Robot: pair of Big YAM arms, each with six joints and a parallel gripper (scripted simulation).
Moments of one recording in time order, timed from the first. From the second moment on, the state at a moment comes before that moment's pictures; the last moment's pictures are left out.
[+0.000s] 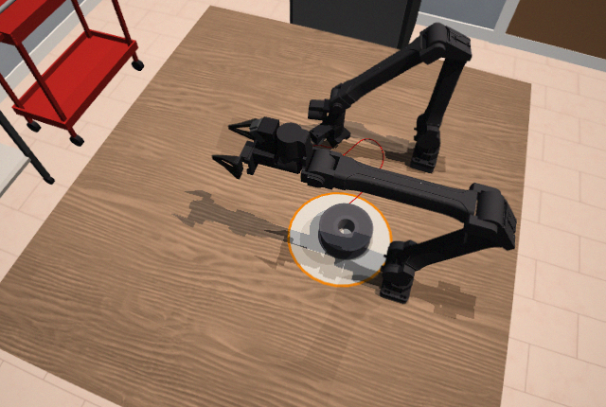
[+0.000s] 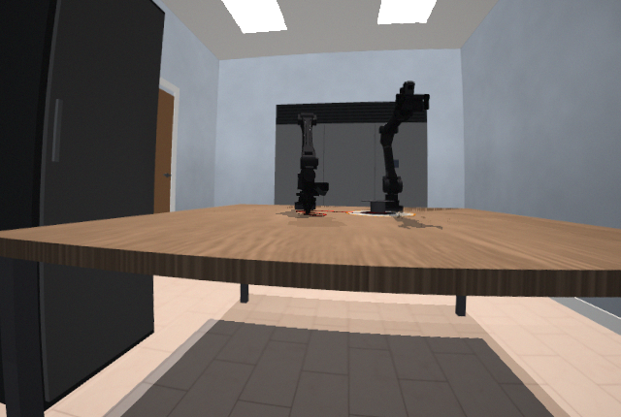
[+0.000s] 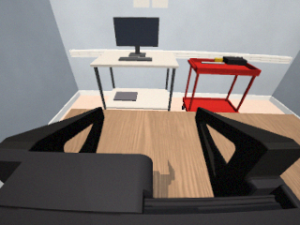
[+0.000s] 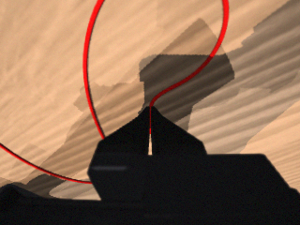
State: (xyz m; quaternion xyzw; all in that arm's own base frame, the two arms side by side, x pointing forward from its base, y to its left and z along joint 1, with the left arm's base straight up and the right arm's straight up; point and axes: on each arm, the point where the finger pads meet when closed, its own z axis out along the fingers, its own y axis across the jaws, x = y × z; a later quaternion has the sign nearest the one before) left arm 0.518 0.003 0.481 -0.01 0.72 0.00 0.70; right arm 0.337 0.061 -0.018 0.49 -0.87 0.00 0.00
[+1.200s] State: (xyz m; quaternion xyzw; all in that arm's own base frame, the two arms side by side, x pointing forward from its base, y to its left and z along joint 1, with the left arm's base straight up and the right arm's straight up) left arm 0.518 0.003 0.481 -0.01 0.72 0.00 0.70; right arm 0.339 0.062 0.015 0.48 -0.87 -0.01 0.02
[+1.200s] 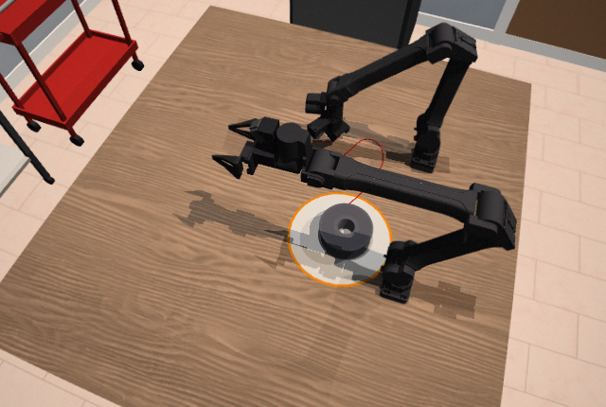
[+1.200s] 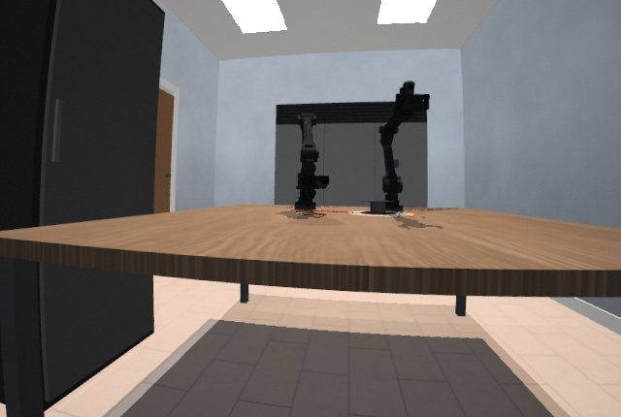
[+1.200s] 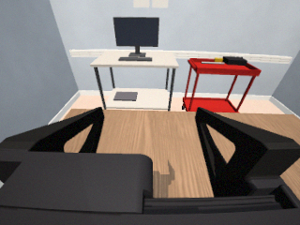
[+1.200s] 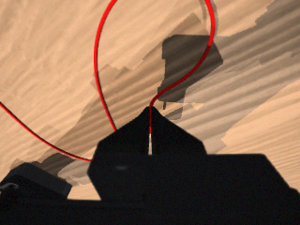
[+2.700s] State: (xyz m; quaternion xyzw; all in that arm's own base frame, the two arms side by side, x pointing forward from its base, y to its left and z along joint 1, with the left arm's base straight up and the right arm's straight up) left arm 0.499 -0.006 0.446 0.00 0.75 0.00 0.66; right arm 0.343 0.063 0.015 0.48 -0.87 0.00 0.01
